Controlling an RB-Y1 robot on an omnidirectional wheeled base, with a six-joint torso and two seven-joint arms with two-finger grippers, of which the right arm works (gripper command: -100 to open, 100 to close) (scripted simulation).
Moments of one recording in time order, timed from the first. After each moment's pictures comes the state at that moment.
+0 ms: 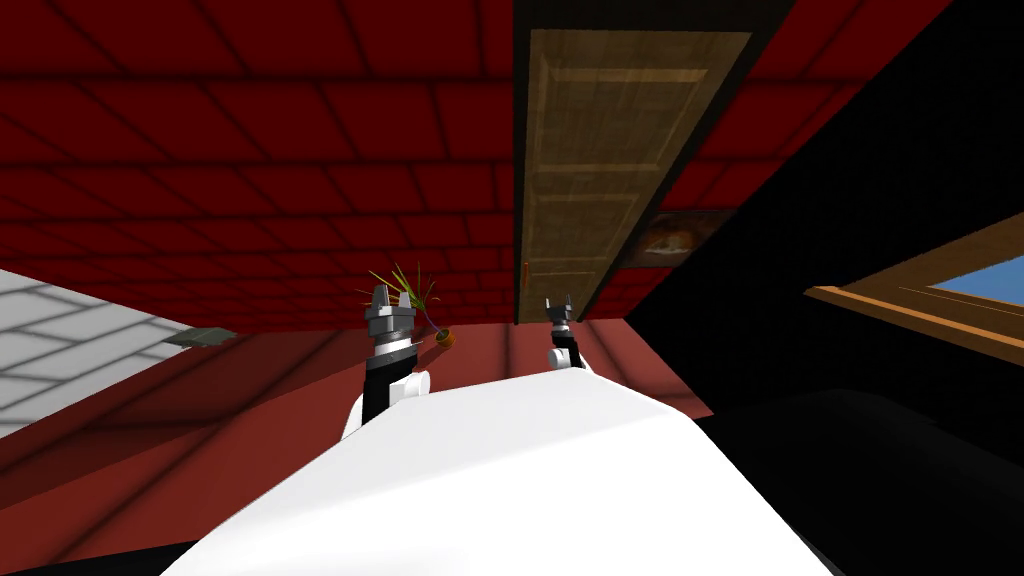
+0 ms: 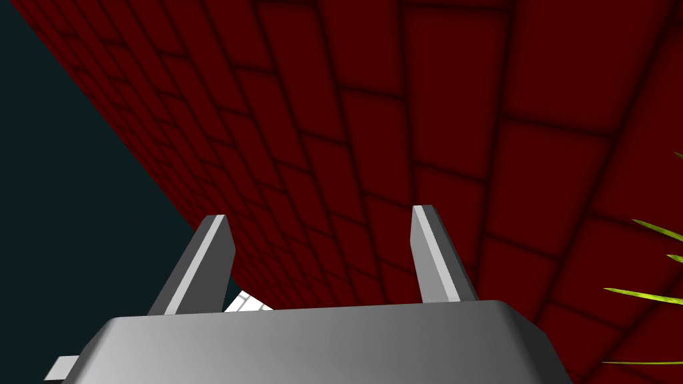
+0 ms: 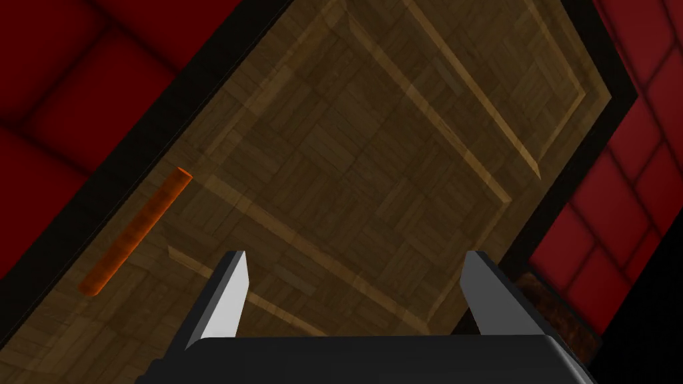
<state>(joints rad) 0.19 -0.10 0.08 -1.47 -0.36 -0.74 -0.57</state>
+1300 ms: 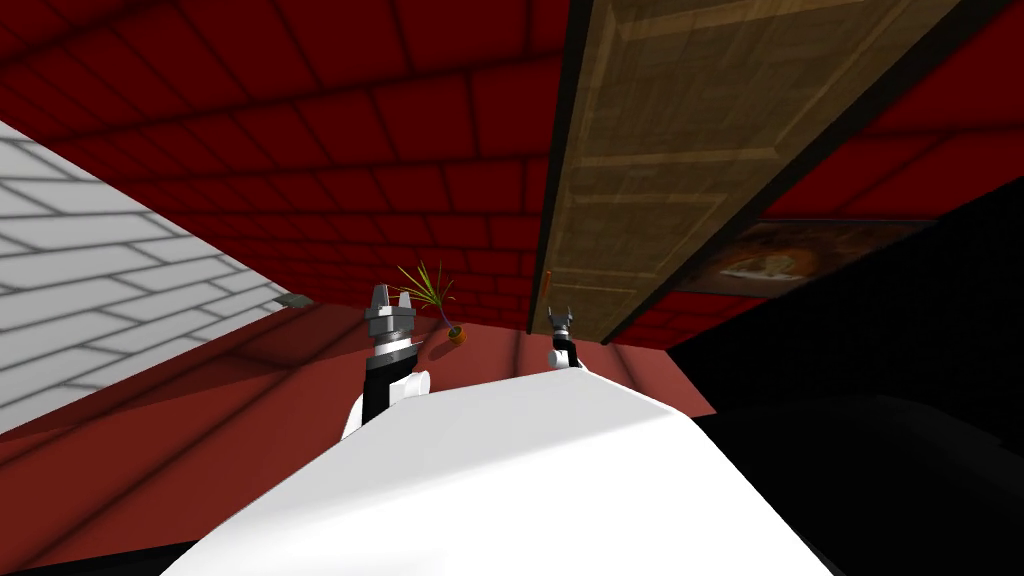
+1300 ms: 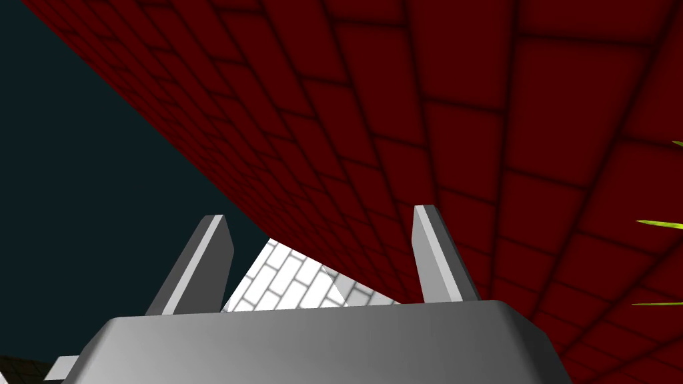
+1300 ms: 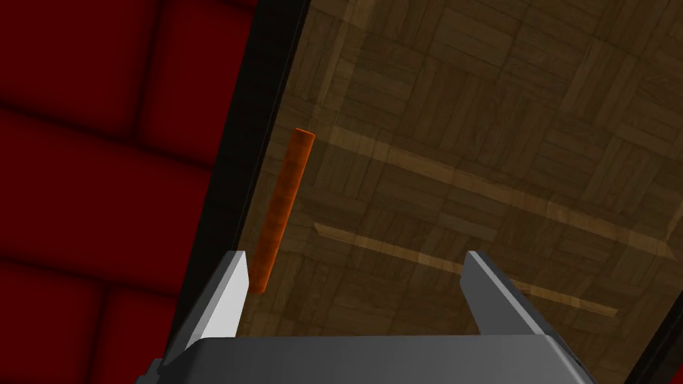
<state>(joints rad) 0.04 -0.14 0.09 -1.08 -0.59 -0.81 -0.87</state>
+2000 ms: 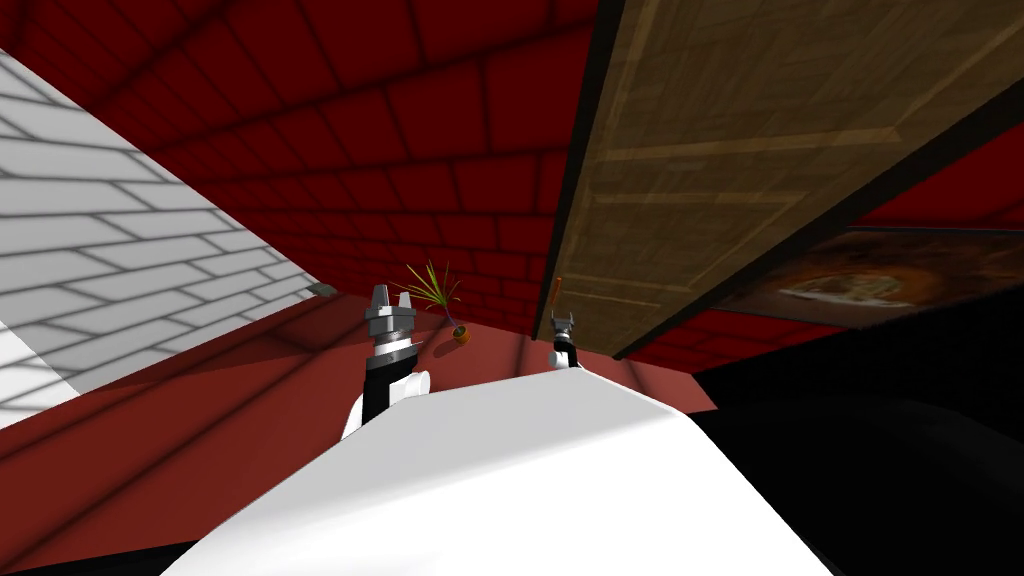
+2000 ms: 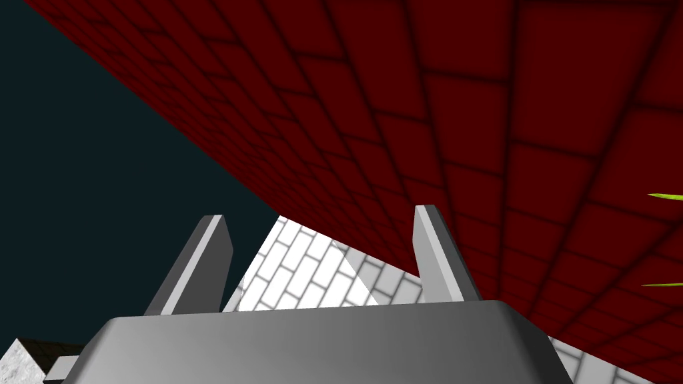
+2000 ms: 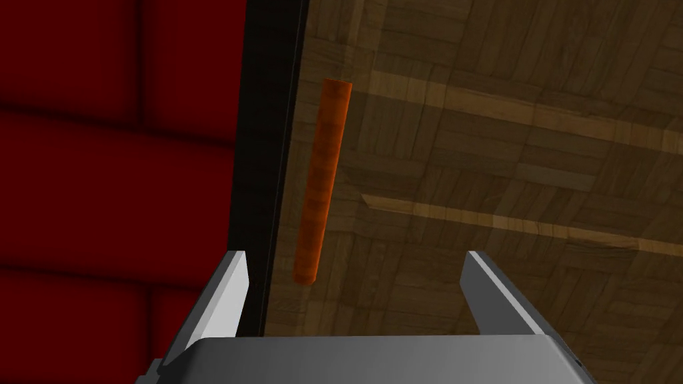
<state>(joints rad) -0.02 -0.14 0.09 -0.91 -0.70 -0.84 -1.00</state>
